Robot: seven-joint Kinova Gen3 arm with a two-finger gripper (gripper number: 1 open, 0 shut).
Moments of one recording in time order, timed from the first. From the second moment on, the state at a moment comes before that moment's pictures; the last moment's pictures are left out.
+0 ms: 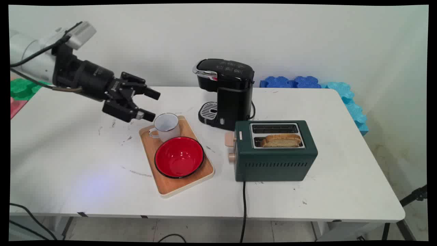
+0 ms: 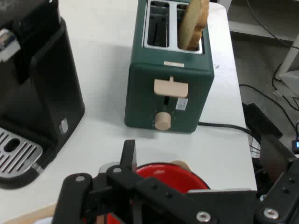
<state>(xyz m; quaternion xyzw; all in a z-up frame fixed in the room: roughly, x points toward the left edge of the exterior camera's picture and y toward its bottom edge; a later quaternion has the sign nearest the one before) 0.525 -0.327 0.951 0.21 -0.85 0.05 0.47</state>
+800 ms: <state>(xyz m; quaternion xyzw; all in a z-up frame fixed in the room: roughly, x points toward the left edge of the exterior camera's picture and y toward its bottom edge) 0.412 -0.359 0.970 0.21 -0.87 0.09 0.43</state>
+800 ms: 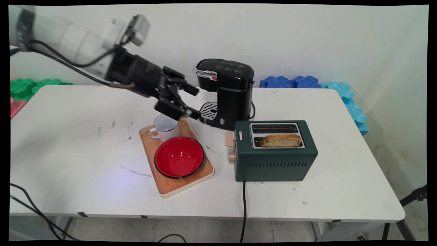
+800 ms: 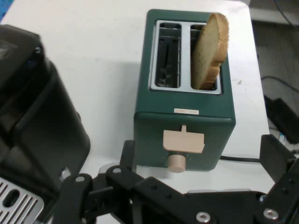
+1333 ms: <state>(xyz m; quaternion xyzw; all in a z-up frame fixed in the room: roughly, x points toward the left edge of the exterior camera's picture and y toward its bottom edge) 0.355 -0.381 0.948 0.17 -0.91 0.10 0.37</state>
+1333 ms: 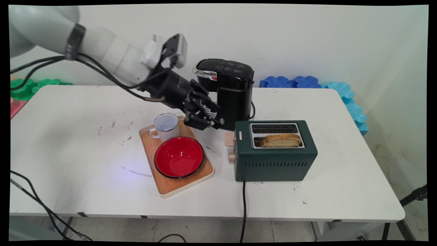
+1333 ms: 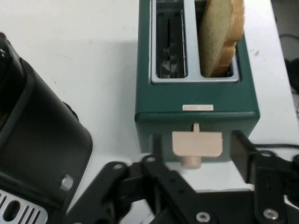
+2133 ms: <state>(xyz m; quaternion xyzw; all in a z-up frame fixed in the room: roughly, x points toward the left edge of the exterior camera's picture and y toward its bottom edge) 0.317 -0.394 0.931 0.17 -0.93 0.08 0.32</state>
